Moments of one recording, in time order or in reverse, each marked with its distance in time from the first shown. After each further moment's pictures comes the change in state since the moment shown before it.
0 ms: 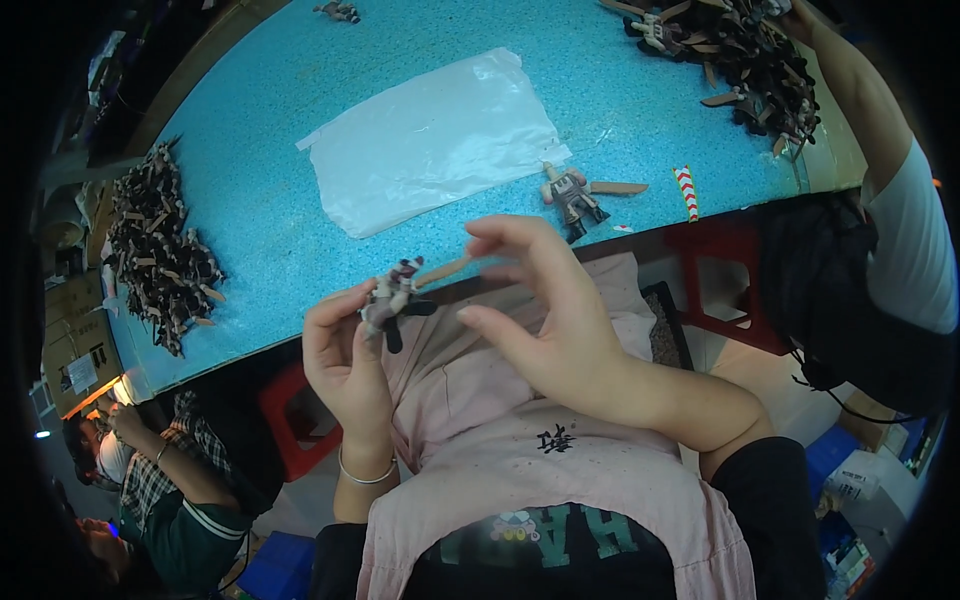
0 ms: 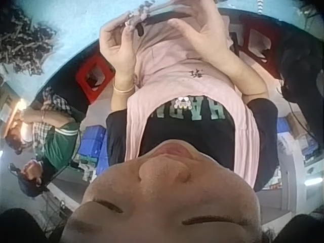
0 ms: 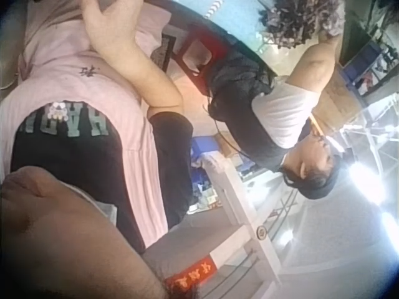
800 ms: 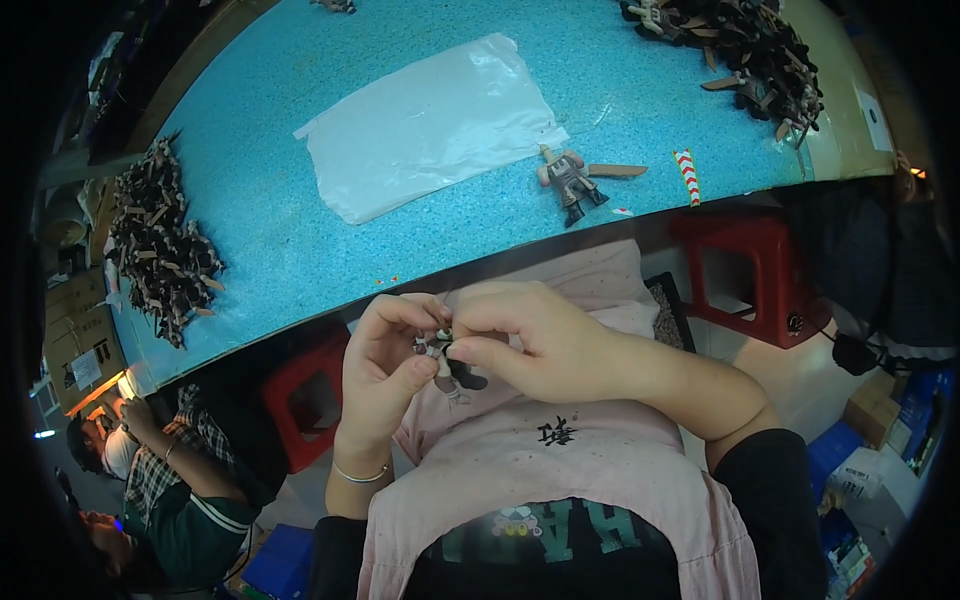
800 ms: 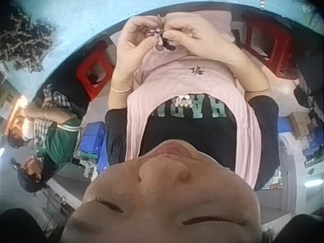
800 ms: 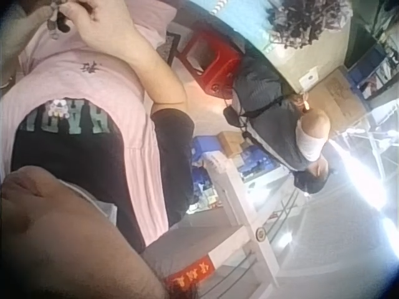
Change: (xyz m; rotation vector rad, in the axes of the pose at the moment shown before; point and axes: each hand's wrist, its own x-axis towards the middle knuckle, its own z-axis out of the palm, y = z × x) left_hand -0.008 0.007 -0.002 -0.414 -0.444 -0.374; right_hand 0.003 0.000 -0.021 -0.106 -0.693 0.088
